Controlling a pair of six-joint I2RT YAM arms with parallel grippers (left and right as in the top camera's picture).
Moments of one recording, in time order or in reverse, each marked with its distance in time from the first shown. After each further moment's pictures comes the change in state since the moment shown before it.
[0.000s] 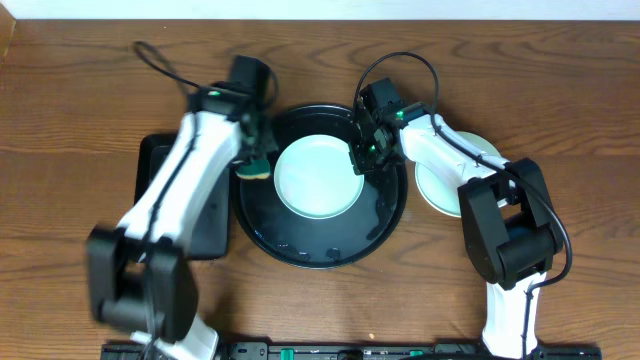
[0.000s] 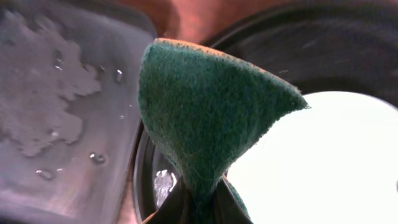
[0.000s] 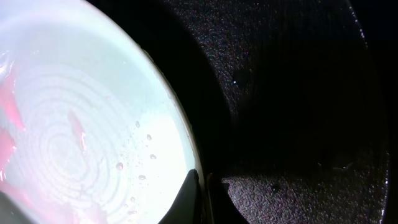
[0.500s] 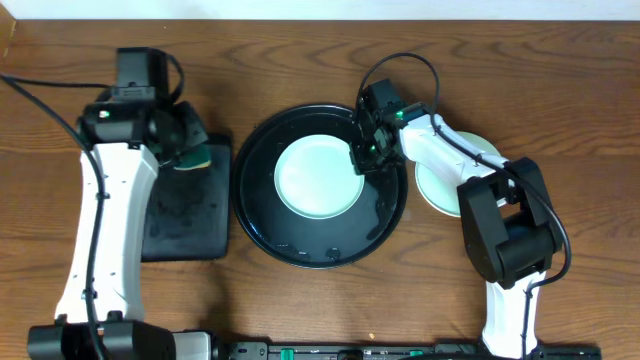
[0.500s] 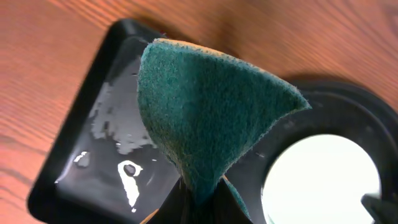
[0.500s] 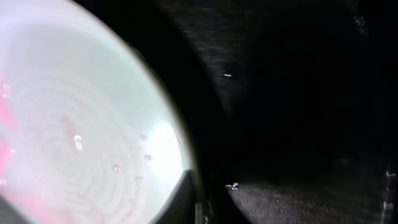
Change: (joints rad) left arm 0.286 -0.229 0.026 -0.085 0.050 0.106; right arm 0.001 0.006 0.000 -0.006 -0.002 0.043
